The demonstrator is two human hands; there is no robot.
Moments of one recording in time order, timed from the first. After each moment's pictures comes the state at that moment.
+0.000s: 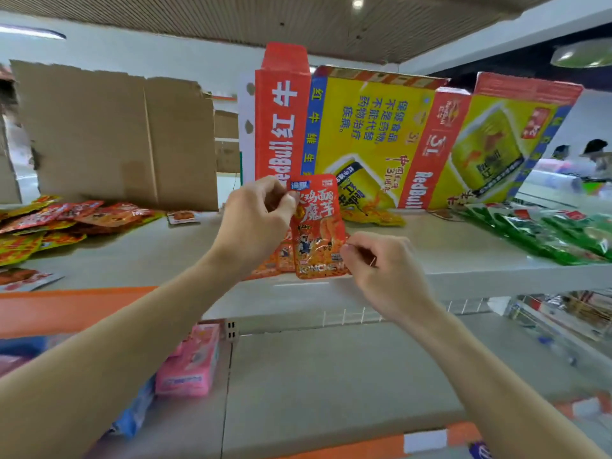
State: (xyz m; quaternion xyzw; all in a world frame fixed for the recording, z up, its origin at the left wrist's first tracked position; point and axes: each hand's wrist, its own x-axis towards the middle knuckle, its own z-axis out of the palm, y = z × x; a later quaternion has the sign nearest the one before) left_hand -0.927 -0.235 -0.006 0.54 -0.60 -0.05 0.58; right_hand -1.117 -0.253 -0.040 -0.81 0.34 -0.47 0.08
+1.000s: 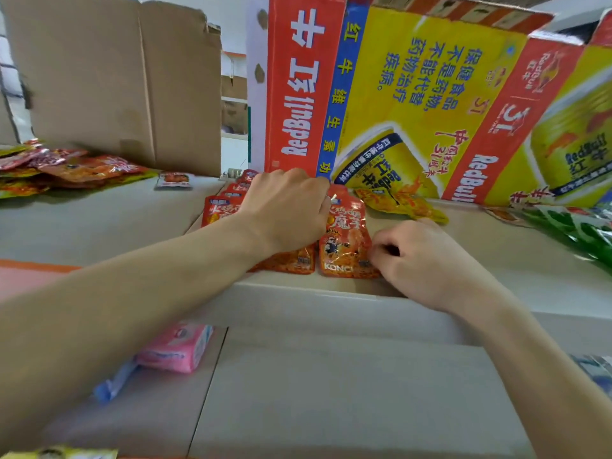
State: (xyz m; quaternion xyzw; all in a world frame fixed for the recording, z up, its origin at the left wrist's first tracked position) left_hand -0.946 -0.318 -0.024 0.65 -0.69 0.23 0.23; right_hand -1.144 -0.342 -0.026 -0.89 0.40 -0.20 0.07
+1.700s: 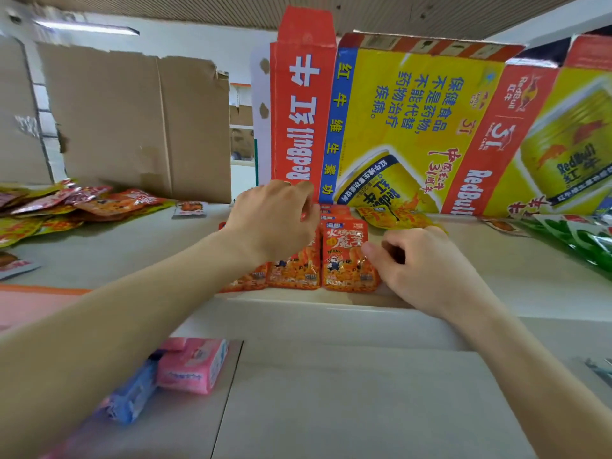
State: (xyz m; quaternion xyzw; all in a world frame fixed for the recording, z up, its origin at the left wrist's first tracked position) left_hand -0.934 -0.295 -0.007 0.67 -0.66 0.20 0.26; right_hand -1.148 -0.341 -0.029 -0.86 0.39 -0.32 0.02
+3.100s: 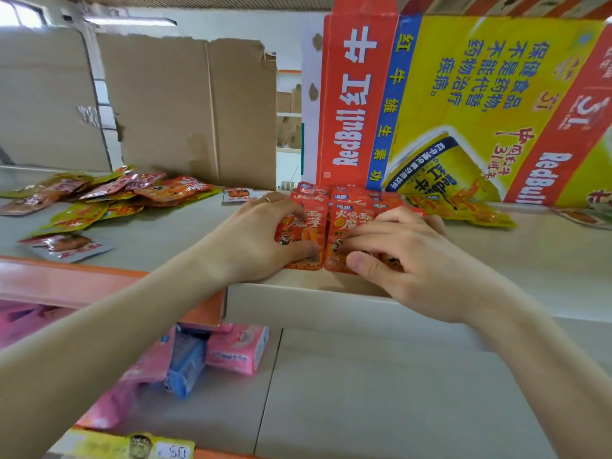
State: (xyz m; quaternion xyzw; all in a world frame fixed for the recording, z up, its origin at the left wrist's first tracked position) left_hand -0.871 -0.238 -0.031 0.72 -0.65 0.03 0.24; right_hand -1.088 -0.320 -0.032 -0.95 0.22 -0.22 -0.01
